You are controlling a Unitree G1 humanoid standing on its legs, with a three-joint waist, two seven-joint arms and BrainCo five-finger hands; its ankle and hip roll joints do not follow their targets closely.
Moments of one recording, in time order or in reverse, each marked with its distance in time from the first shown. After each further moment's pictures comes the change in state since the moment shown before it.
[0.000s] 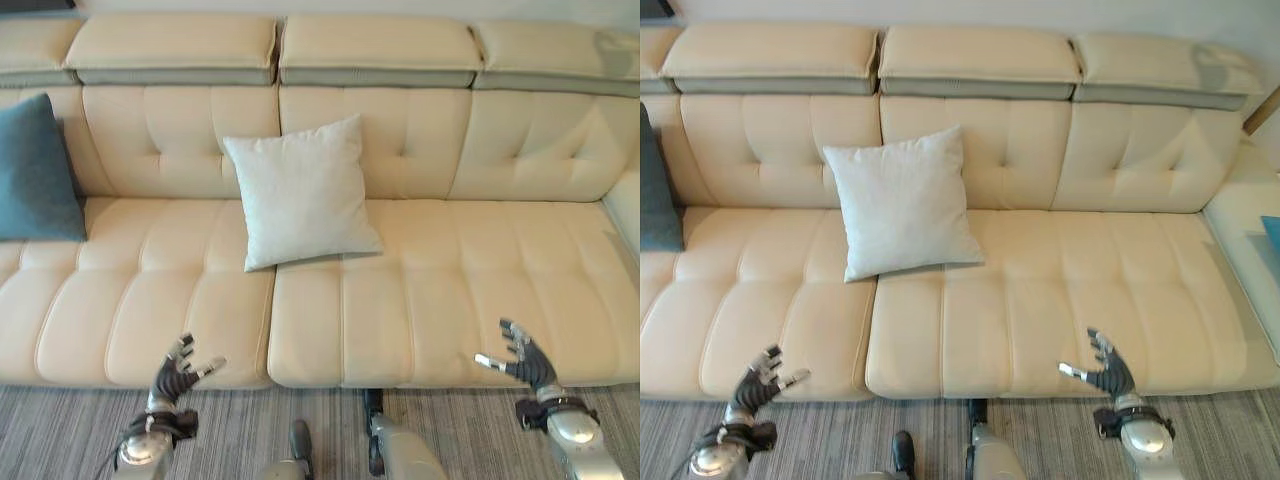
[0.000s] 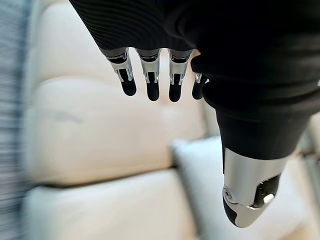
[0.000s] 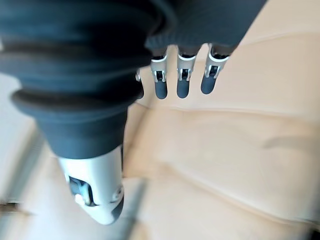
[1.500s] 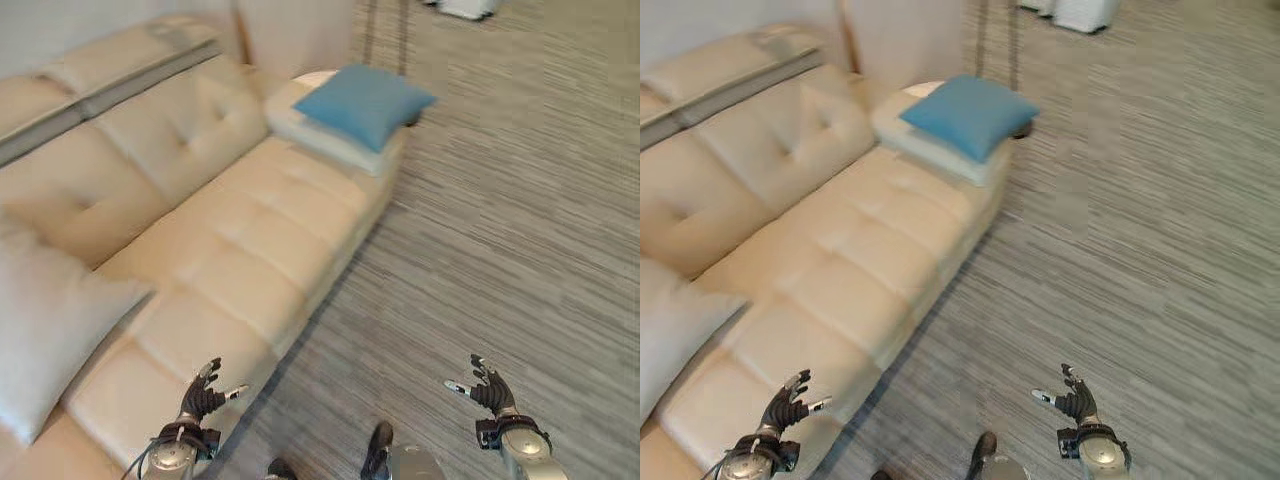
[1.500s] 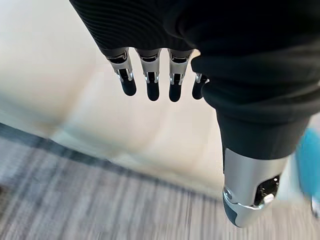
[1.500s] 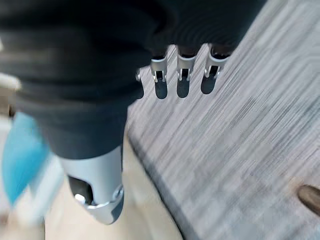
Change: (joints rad) left arm -0.058 -0.017 -0.096 -0.013 0.087 0.063 0.013; right arm -0.074 0.123 0.058 0.101 0.046 0.041 -0.108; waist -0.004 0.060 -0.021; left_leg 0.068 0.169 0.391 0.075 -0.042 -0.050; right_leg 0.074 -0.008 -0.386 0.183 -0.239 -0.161
